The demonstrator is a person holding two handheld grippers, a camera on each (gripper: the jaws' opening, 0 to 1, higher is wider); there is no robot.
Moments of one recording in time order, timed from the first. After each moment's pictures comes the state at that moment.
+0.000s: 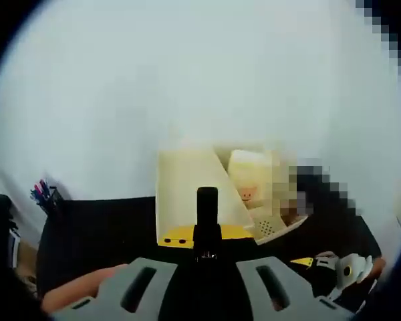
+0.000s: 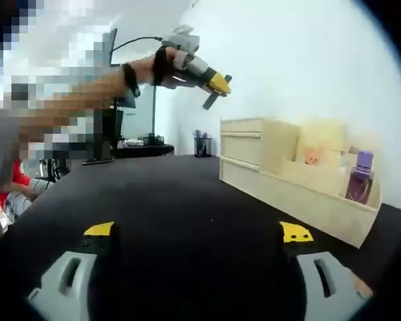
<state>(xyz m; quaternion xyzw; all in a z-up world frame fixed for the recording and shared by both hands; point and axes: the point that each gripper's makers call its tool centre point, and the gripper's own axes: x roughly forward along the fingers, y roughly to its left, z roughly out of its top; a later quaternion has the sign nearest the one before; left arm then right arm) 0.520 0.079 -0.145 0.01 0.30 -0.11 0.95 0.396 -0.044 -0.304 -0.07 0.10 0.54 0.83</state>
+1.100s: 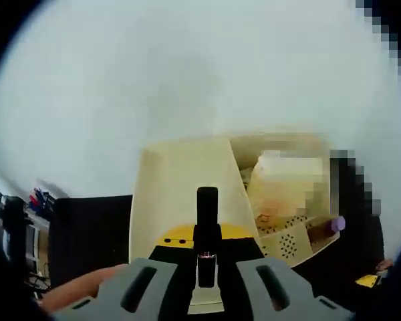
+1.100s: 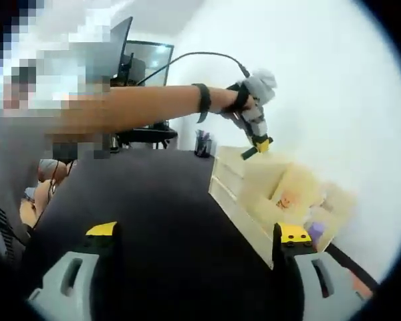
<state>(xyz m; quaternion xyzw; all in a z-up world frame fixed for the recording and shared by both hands) 0.617 0.065 -0.187 0.04 0.42 -0.04 0.90 0.391 -0.090 -0.199 -0.15 0.07 0.54 0.82</state>
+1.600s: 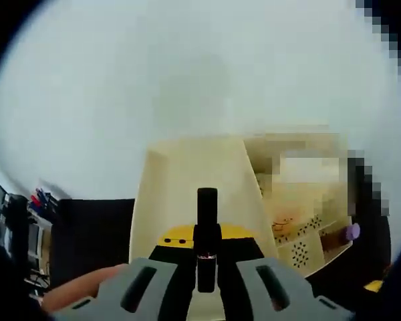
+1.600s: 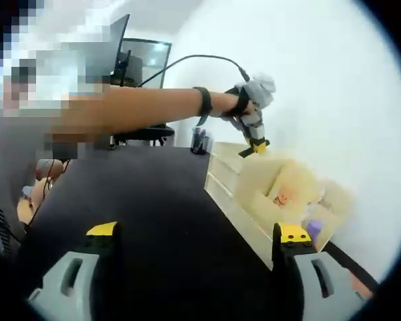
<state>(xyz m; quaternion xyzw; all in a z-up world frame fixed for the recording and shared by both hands) 0.655 0.086 -0.185 0.05 0.41 -0.01 0.91 0.396 -0.095 -0.207 -0.16 0.08 0.53 0.83</state>
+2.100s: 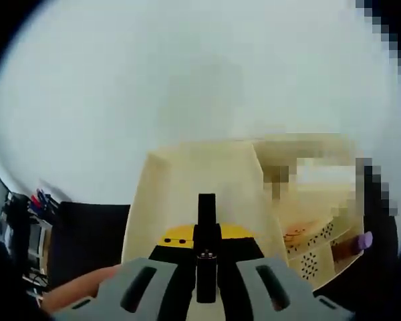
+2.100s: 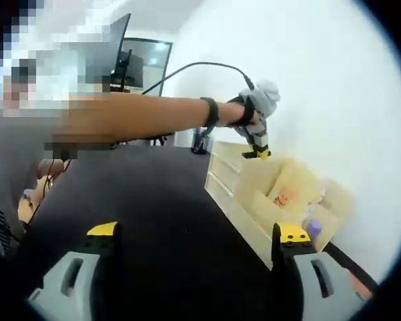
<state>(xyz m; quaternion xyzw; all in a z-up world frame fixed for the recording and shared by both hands) 0.662 0.078 -0.204 0.05 0.39 0.01 0.92 0.397 -0.094 -0.207 -0.16 0.08 0.54 0.83</state>
